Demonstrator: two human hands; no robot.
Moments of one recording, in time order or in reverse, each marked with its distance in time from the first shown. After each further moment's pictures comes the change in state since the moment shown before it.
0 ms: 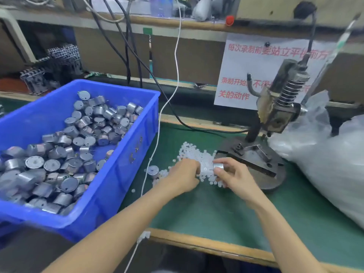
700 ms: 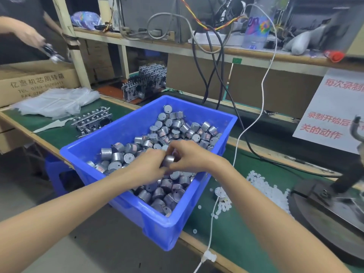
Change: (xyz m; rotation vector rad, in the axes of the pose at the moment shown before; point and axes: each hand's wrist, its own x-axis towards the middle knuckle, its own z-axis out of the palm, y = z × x) left_hand -0.116 -0.173 -0.124 0.045 0.242 -0.272; right_hand 0.063 -0.183 0.210 -0.667 -0.684 -0.543
